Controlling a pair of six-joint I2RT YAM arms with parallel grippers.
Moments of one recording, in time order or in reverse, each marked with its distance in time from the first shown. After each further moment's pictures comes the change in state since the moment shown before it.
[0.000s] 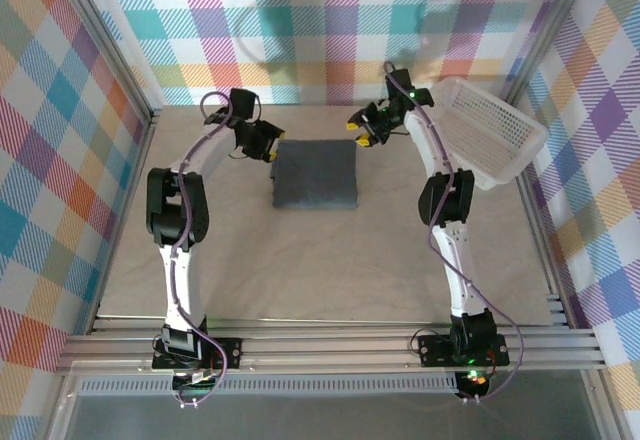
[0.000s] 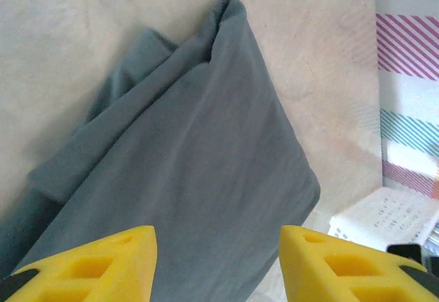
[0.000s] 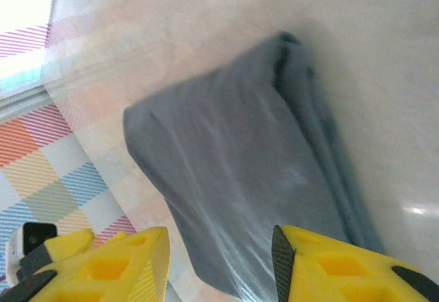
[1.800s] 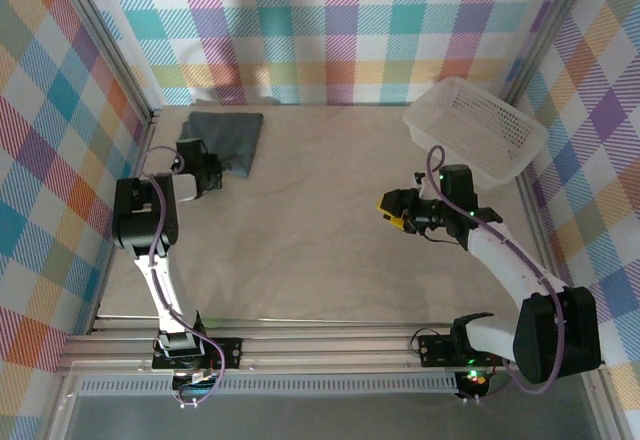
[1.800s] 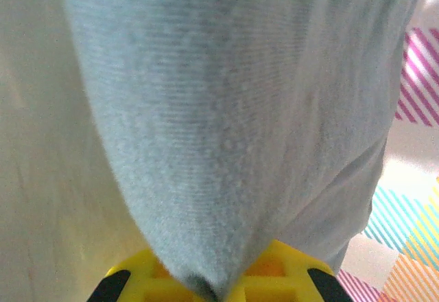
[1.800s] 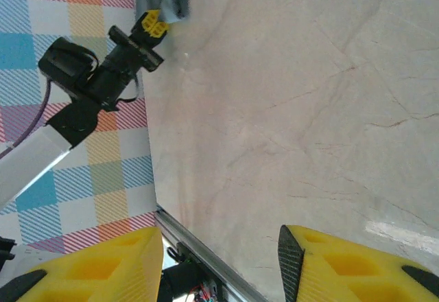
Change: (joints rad) left arm 0.311 -0.013 -0.551 0.792 -0.142 -0.243; right arm -0.004 -1.382 -1.818 0.807 -0.126 -0.037
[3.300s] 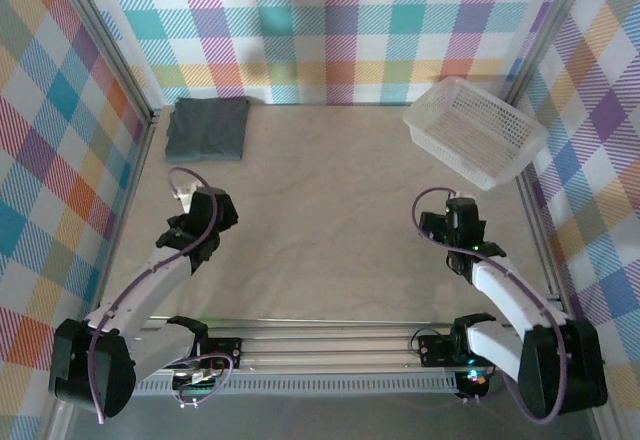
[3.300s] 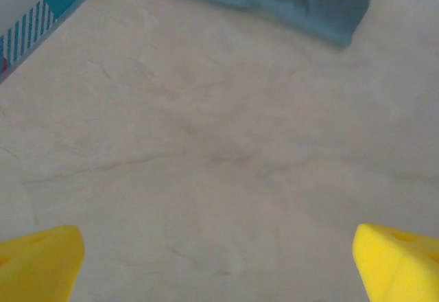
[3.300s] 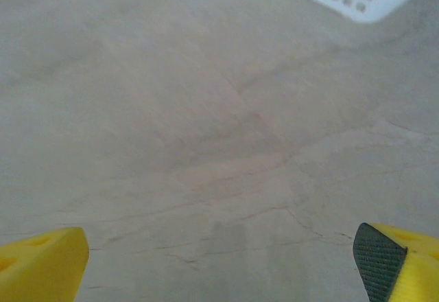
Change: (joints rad) left arm -0.398 -1.001 -0.564 -0.528 -0.711 0.972; right arm -0.040 -0.151 -0.302 0.136 1.051 -0.610
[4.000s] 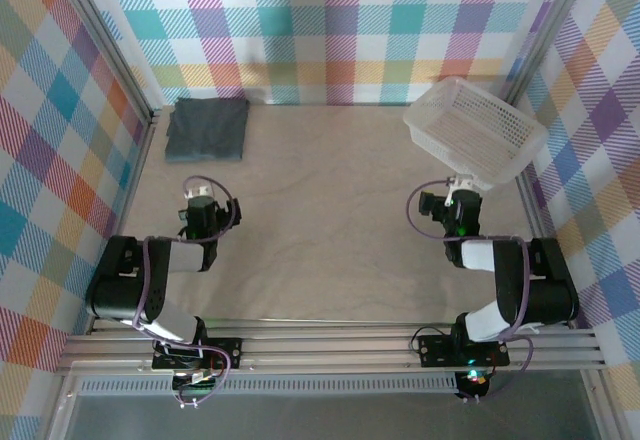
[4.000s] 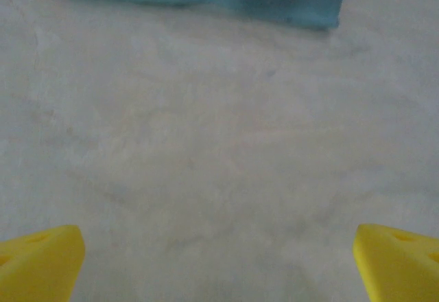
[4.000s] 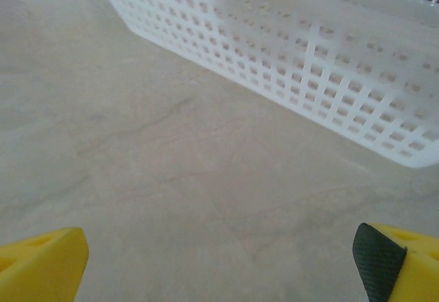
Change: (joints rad) left arm 0.210 0.485 -0.253 0.995 0.286 0.296; right arm -0.107 0.426 -0.086 0.832 -0.138 -0.143
